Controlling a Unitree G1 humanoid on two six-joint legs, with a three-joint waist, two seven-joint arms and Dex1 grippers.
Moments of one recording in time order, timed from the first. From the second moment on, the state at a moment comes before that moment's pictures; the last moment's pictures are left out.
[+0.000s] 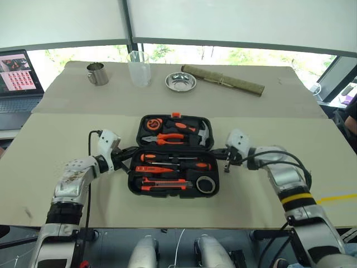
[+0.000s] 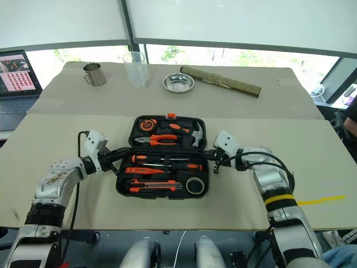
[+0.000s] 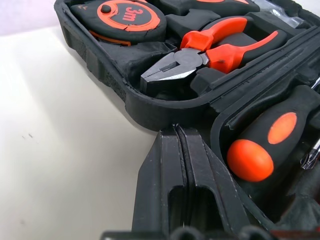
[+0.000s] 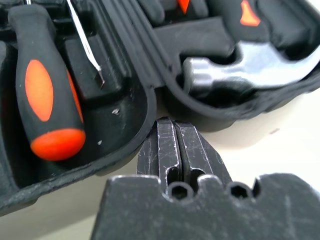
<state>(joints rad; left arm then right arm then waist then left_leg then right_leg) -0.34 0.56 0.09 0.20 -0.34 0.37 -0.89 -0.51 -0.53 0.15 0.30 0.06 0.14 1.03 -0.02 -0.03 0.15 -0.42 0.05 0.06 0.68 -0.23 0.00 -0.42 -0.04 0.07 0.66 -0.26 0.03</state>
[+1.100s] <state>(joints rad) -0.72 0.56 0.06 0.27 -0.41 1.07 -0.63 -0.97 -0.53 0.22 0.46 0.19 1.12 0.86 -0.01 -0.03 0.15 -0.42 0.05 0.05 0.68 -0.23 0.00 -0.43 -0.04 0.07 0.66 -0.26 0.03</state>
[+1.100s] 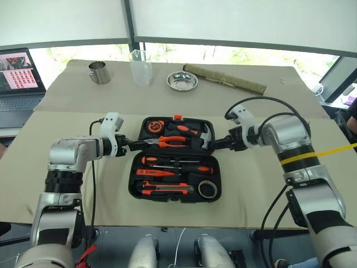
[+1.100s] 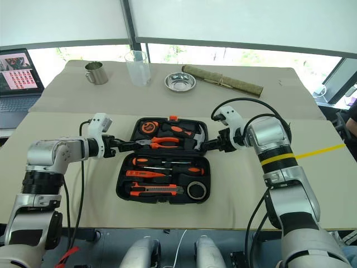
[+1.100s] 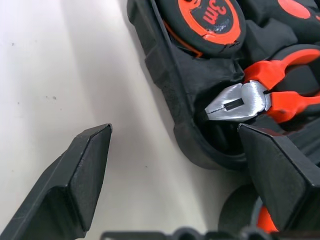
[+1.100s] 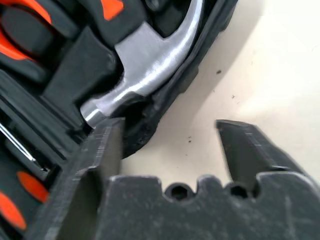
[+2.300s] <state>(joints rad) -0.14 0.61 0.14 0.24 -0.18 -0.52 -0.94 -0.29 -0.67 0.14 0.02 -0.13 -0.29 0.65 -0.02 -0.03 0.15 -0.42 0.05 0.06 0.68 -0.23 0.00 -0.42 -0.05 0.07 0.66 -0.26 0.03</state>
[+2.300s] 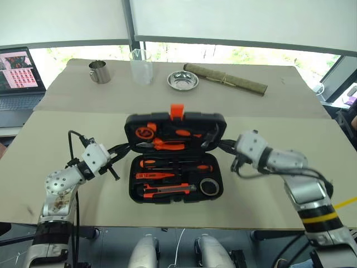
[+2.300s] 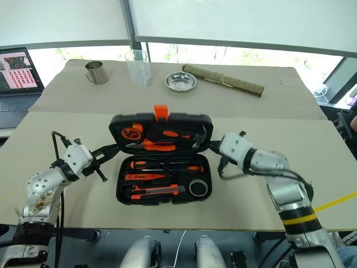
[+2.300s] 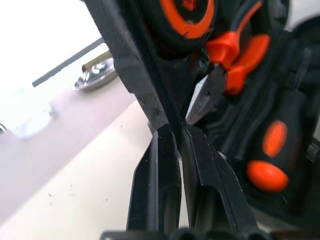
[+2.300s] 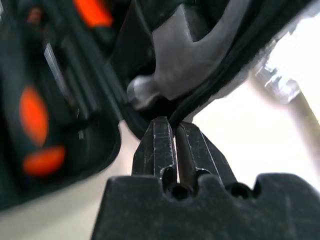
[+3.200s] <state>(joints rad) -0.47 0.72 -0.11 0.40 -0.15 0.04 -1.12 0.11 -0.87 0.15 -0.38 0.16 0.08 0.97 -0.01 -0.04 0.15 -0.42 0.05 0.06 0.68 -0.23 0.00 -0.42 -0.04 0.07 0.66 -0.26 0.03</state>
